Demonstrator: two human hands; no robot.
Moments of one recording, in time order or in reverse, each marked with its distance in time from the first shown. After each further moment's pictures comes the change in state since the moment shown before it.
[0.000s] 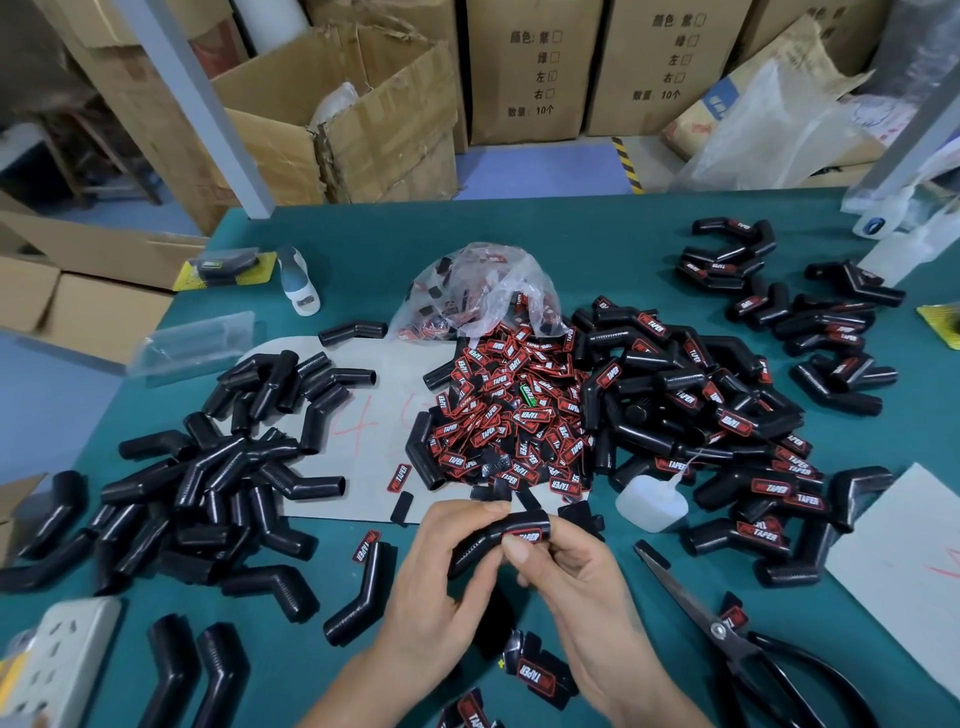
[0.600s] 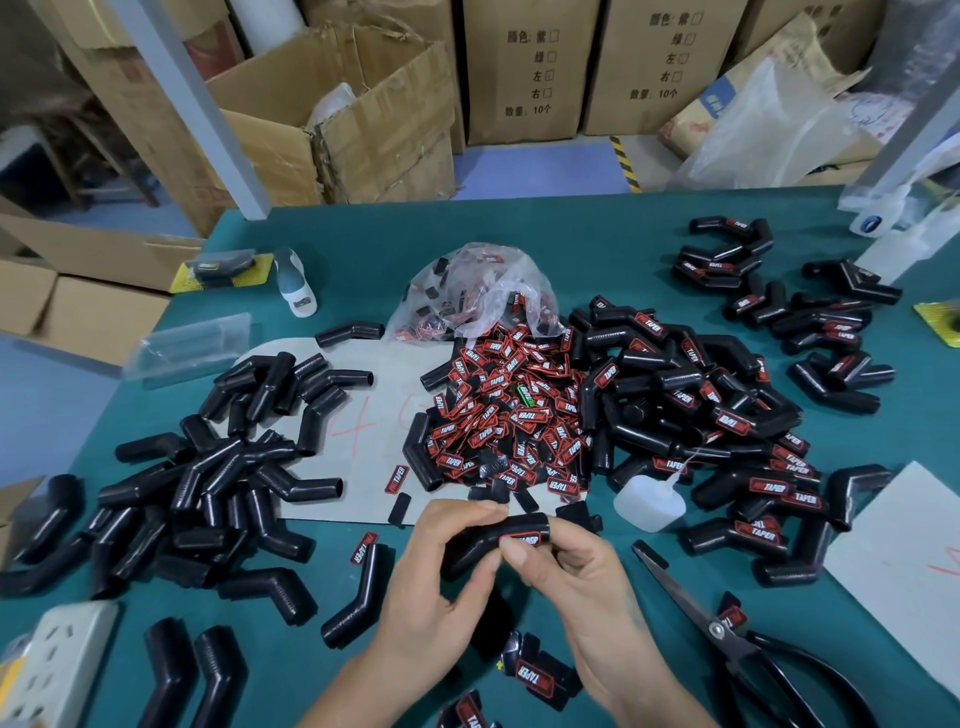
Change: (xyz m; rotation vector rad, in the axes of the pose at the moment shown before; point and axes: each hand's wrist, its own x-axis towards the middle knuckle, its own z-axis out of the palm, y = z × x) left_hand 0.002 0.004 -0.001 -0.085 0.008 -0.085; right_hand 0.003 -0.004 -0.001 -0.086 -0.016 -0.008
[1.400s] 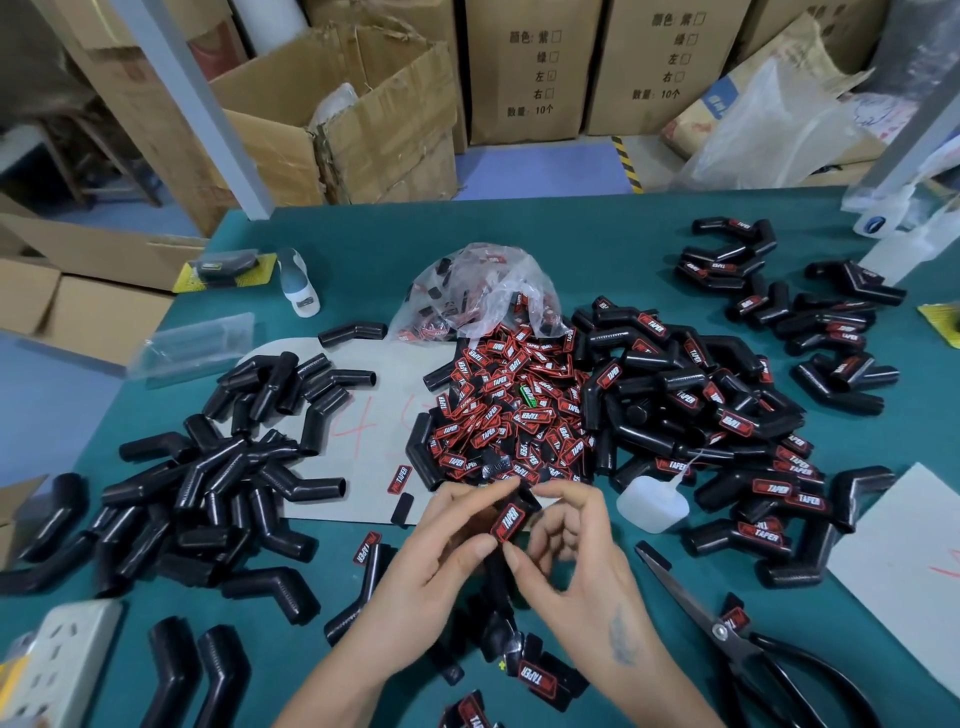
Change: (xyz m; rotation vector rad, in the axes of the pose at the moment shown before) left_hand 0.010 -0.009 -0.017 -0.148 -0.312 -0.366; right_hand -0.004 -0.003 -0.007 -0.679 0.121 -0.152
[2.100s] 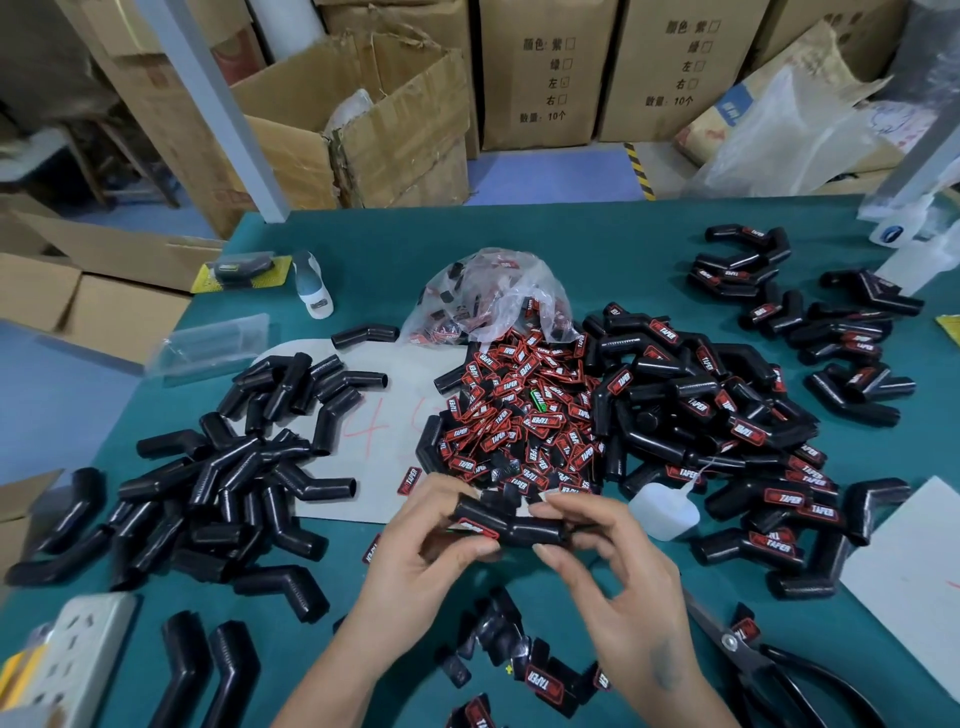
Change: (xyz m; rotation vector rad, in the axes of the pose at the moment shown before) left_hand 0.001 0.009 -0.007 -0.116 0.226 0.125; right_hand -0.001 0.002 -0.011 0.044 0.122 -0.198
